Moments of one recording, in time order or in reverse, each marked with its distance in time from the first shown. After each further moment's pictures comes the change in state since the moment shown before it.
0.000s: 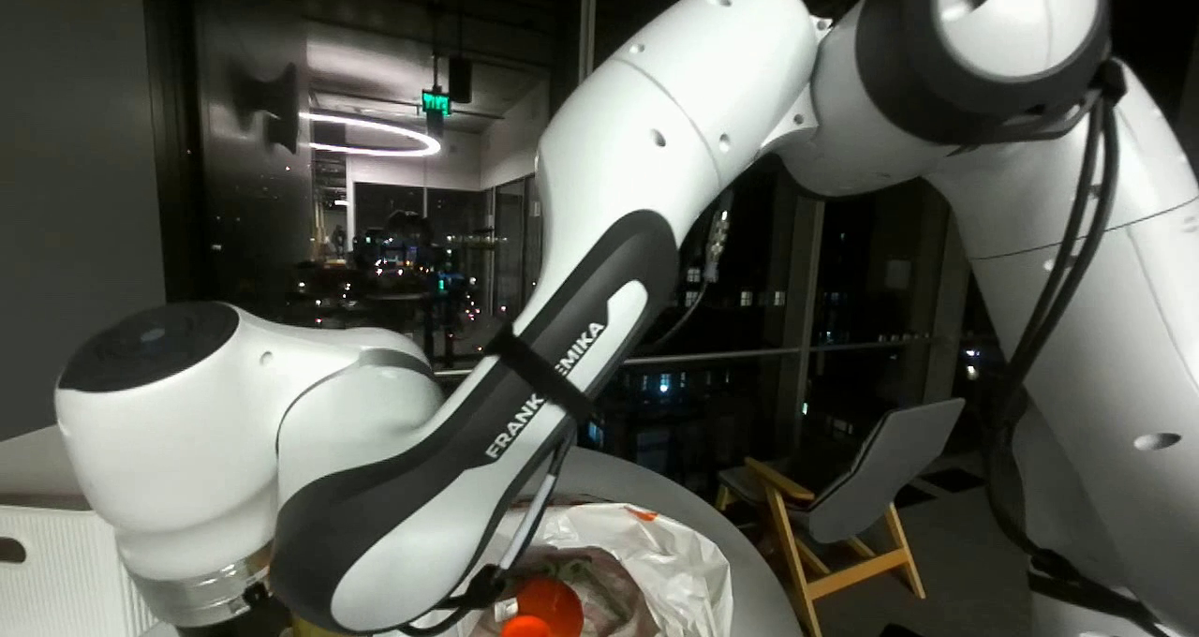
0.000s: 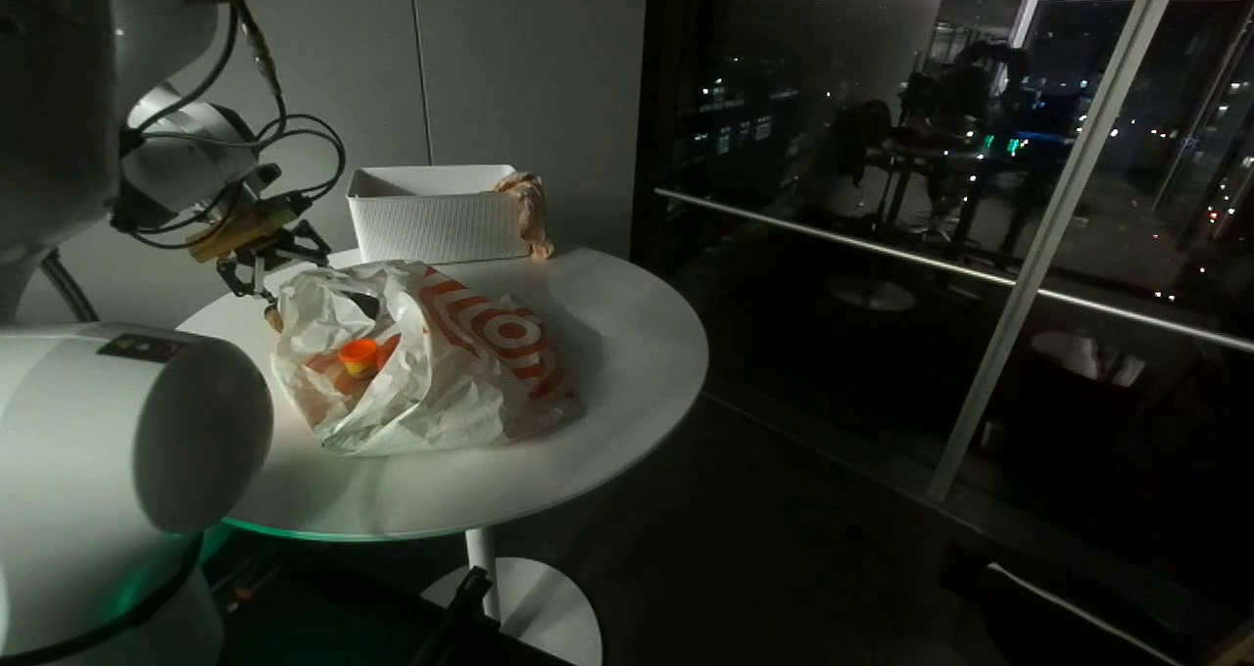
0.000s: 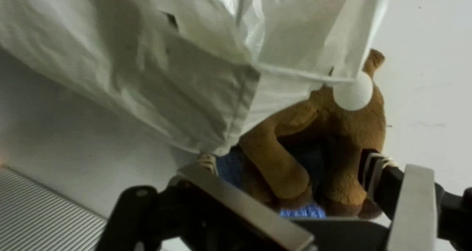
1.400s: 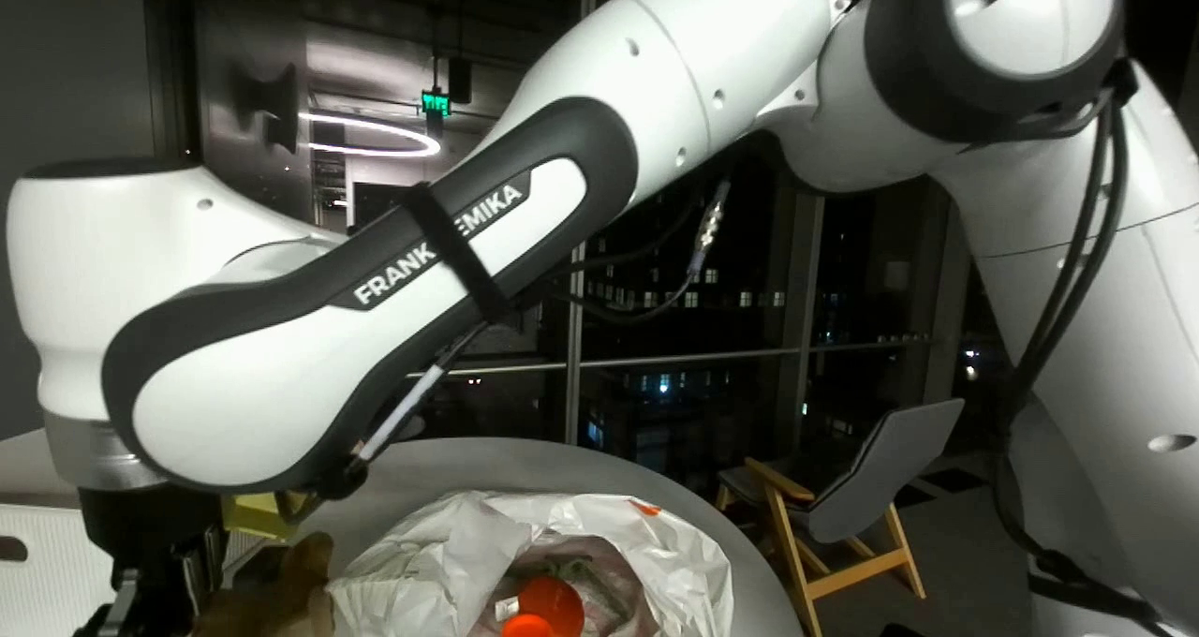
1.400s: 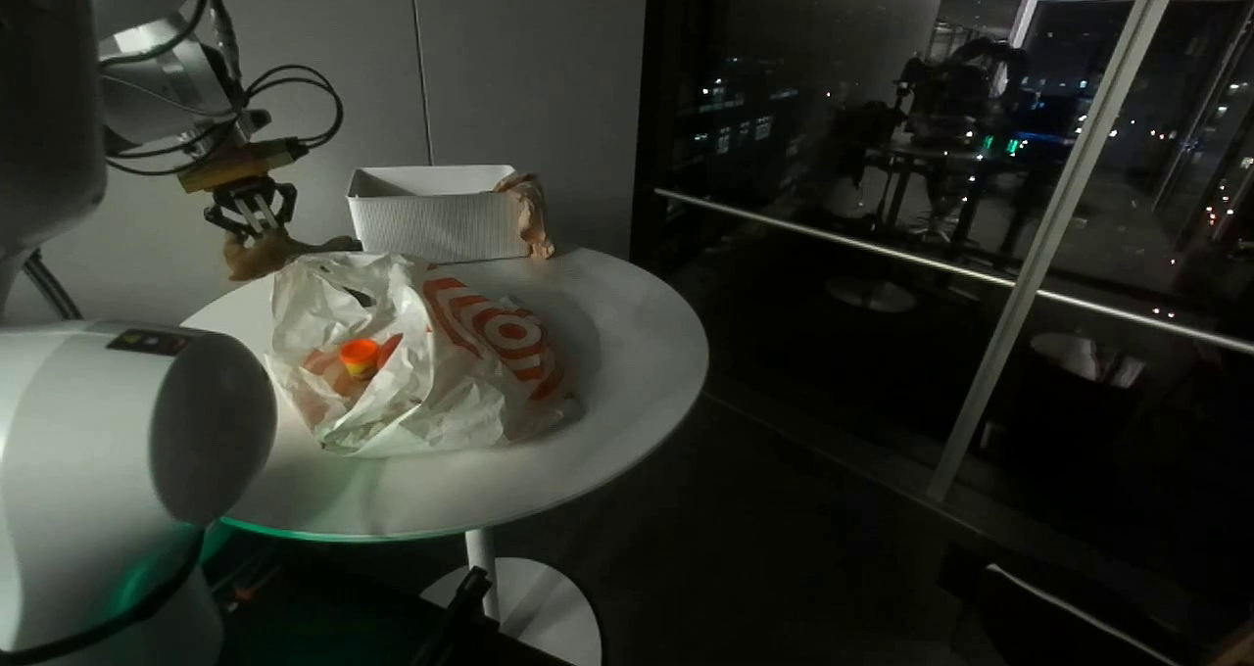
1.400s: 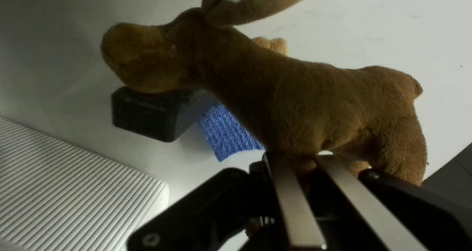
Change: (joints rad) arm 0.055 -0.034 -0.039 0.163 0.316 -0.050 -0.342
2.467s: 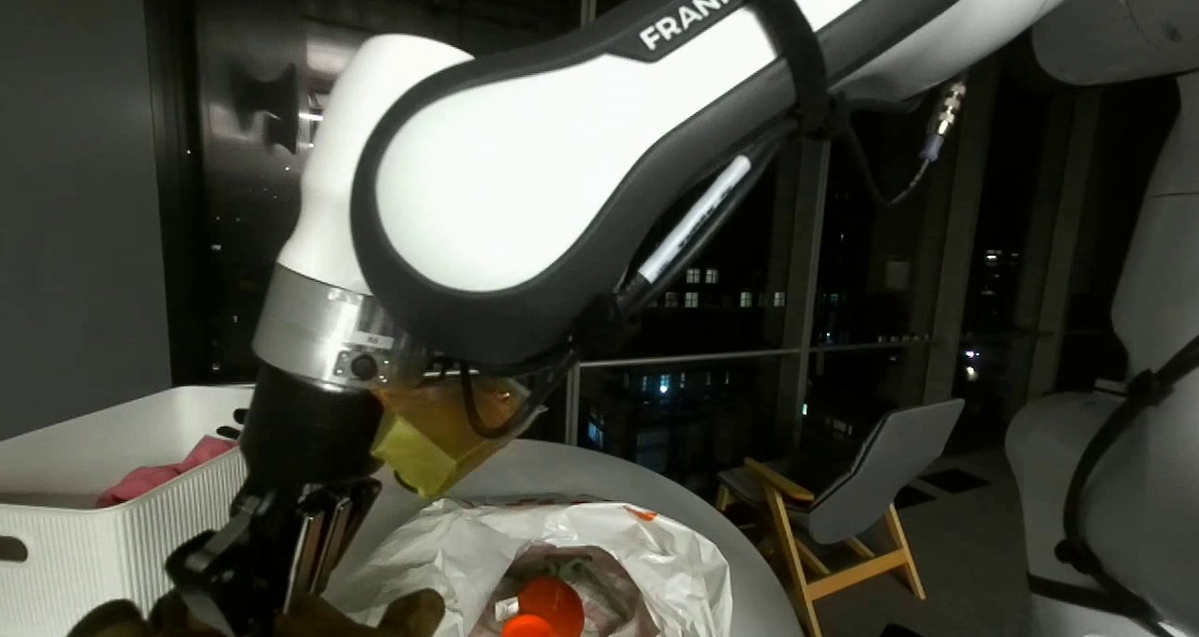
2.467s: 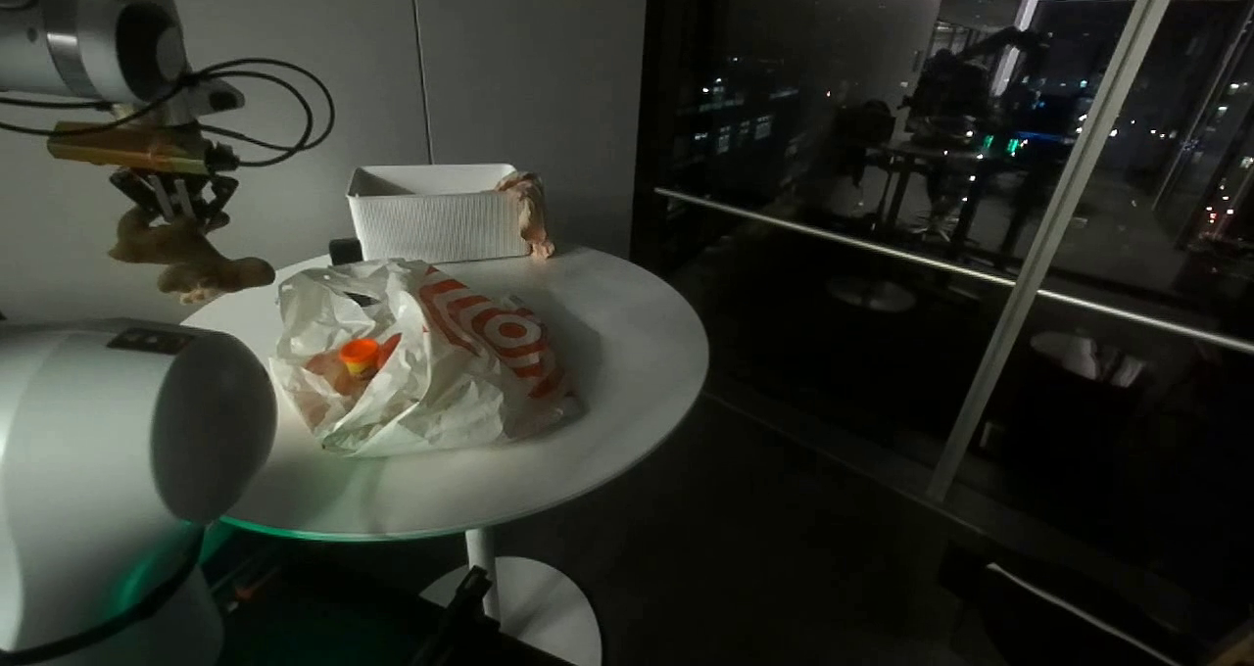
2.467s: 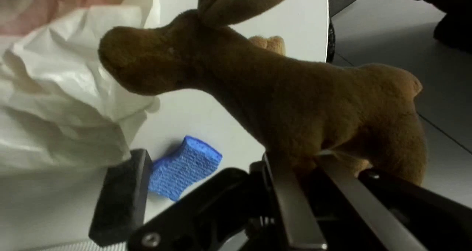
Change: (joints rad) arm 0.005 -0.489 -0.002 -0.511 0.642 0.206 0.020
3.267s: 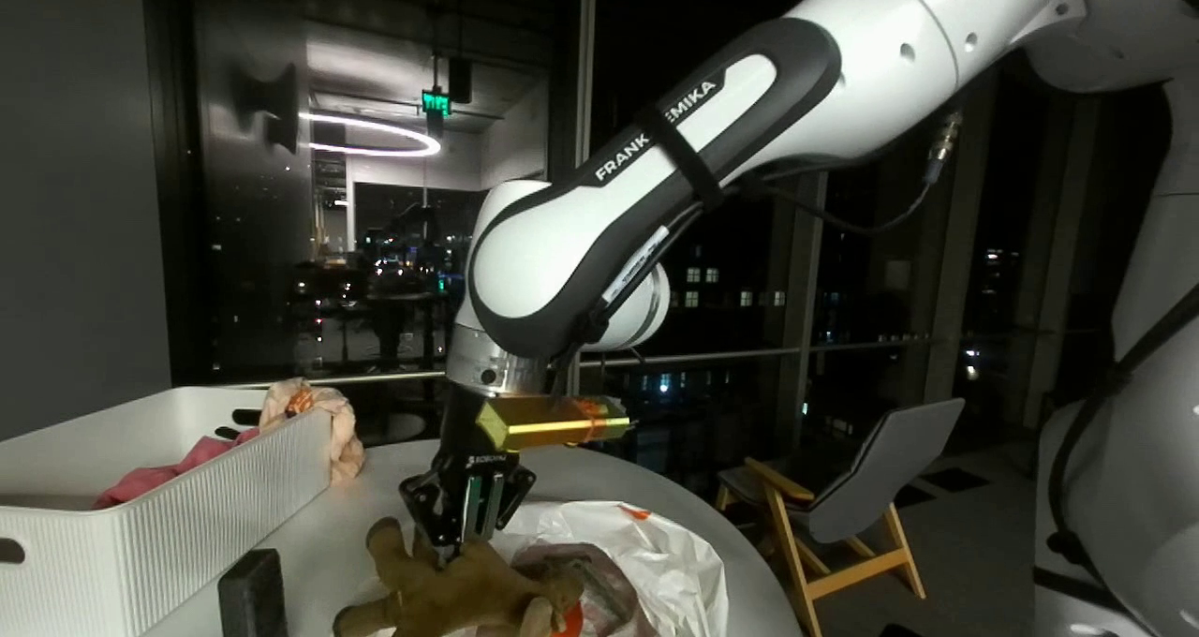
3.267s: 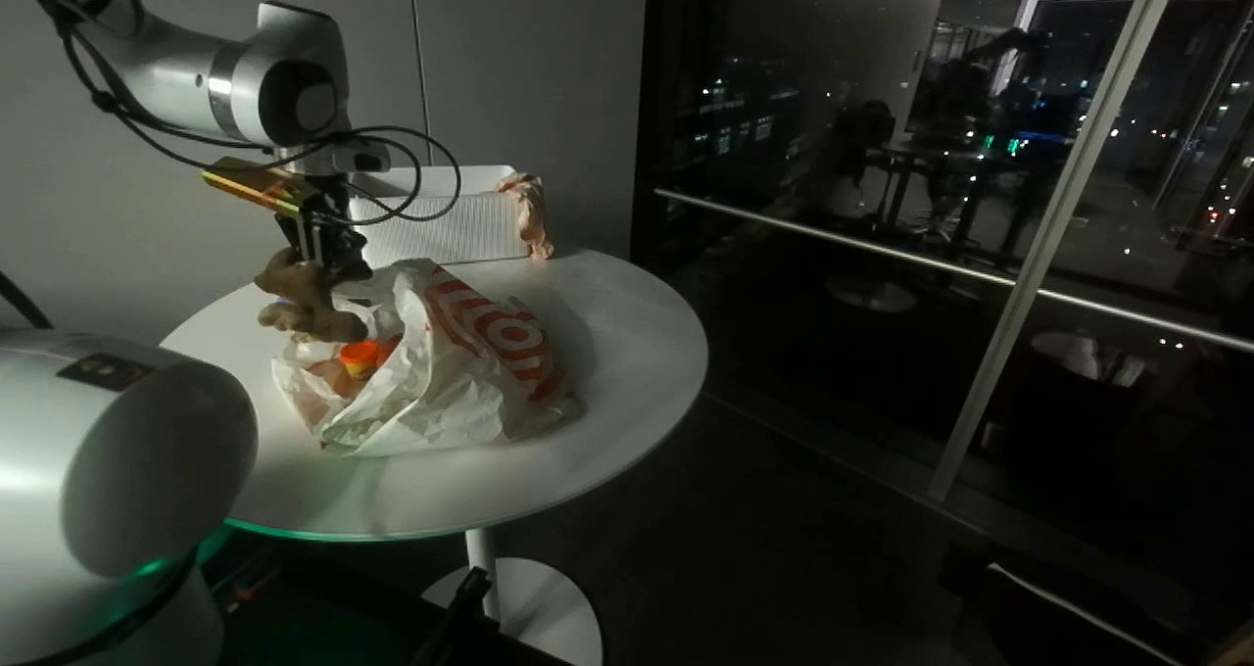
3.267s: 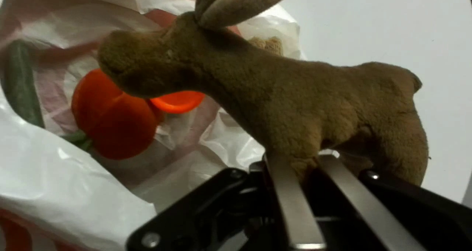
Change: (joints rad) arm -0.259 0.000 -0.058 -0.114 0.083 -0.047 0.189
